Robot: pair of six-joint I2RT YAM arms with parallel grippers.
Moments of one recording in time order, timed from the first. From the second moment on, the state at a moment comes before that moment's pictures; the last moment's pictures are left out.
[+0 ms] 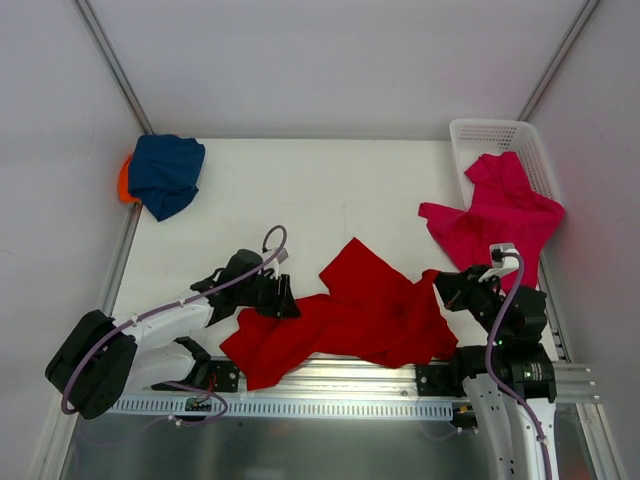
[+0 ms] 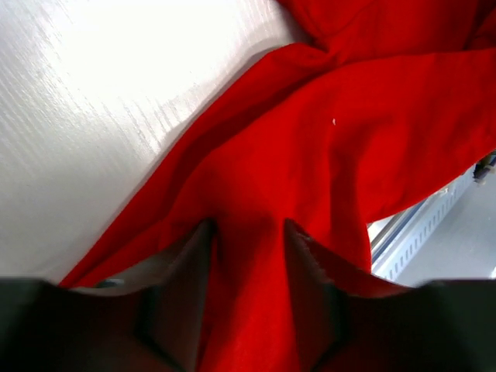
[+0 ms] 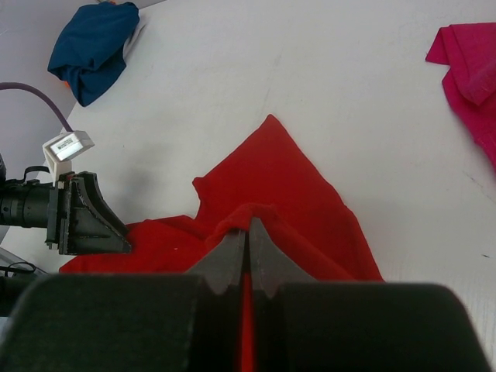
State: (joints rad) left arm -0.63 1.11 0.37 -0.06 0.42 -0.56; right arm 0.10 0.16 0.56 -0.64 -0.36 0.40
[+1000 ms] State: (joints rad) left arm -0.69 0.58 0.70 -0.58 0.47 -0.48; right arm 0.10 0.13 0.53 -0.64 -0.36 0.41
